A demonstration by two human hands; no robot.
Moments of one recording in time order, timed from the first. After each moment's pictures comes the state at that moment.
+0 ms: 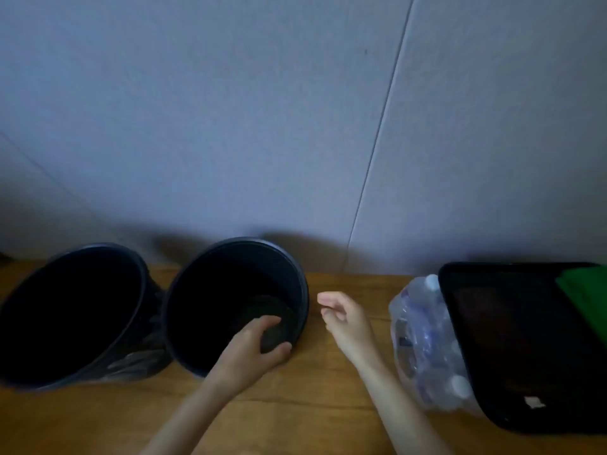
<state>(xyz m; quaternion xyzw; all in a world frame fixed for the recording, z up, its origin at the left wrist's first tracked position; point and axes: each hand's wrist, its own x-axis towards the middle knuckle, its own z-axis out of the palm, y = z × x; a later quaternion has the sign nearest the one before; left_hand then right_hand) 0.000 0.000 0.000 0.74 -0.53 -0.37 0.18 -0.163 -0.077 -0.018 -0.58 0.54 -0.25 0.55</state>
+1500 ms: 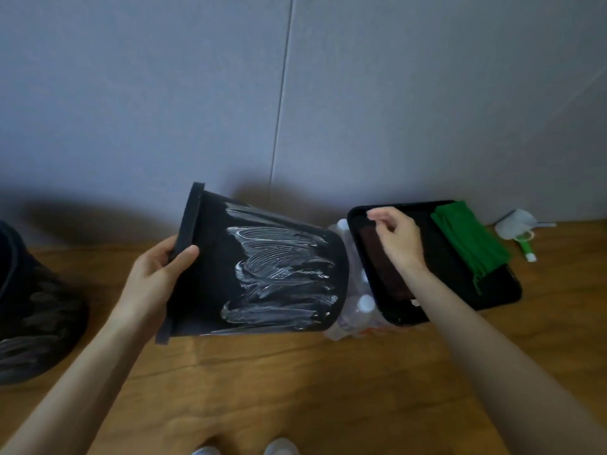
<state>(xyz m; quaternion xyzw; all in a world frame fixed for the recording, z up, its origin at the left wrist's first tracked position) -0.021 0.001 0.030 0.58 -0.33 -0.51 0.54 -0.333 -0.112 0.023 -0.62 0.66 -0.34 0.26</state>
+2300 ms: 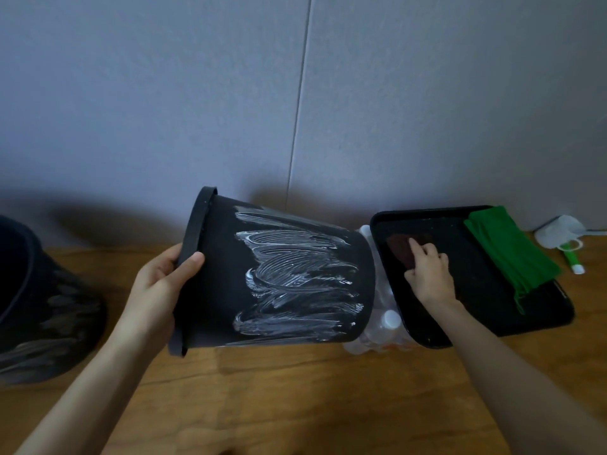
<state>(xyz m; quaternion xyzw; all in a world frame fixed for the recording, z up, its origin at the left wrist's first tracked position) -0.023 -0.003 0.030 0.59 -0.31 -0.50 0.55 -0.373 -0.122 -0.049 -0.65 0.76 -0.03 0.09</state>
